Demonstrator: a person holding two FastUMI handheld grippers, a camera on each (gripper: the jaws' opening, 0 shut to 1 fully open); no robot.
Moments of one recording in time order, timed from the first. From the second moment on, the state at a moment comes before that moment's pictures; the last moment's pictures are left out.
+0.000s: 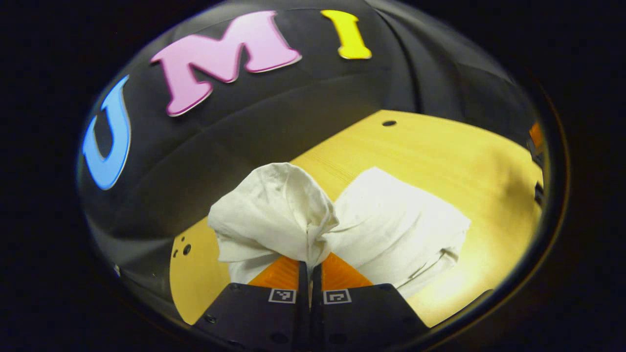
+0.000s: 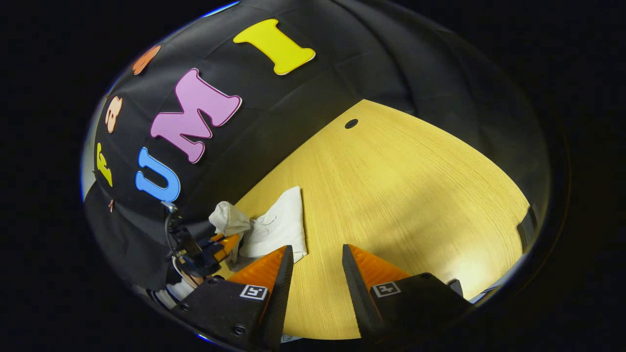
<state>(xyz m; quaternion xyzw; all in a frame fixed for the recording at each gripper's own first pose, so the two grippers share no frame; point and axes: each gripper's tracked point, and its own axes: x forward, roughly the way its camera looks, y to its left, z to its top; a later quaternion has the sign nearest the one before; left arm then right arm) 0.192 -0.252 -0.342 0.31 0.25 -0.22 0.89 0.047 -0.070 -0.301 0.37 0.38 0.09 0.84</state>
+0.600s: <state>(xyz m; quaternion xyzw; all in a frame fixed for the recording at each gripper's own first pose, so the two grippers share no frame) 0.147 -0.259 -0.388 0.52 0.18 -0.30 0.78 0.026 -0.089 -0.301 0.40 0.37 0.05 0.84</state>
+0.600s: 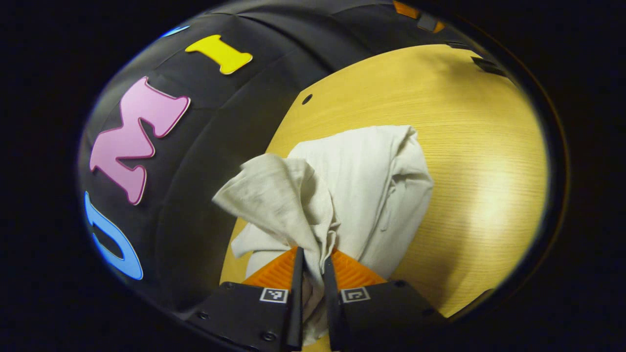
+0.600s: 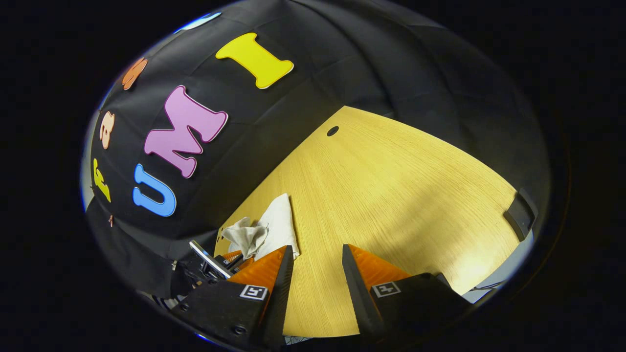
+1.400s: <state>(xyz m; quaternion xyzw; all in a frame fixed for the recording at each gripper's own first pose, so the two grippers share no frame) 0.059 -0.241 -0.255 0.29 0.17 -0.33 0.88 0.017 -0.005 -0.198 0.43 0.28 0.10 0.85</state>
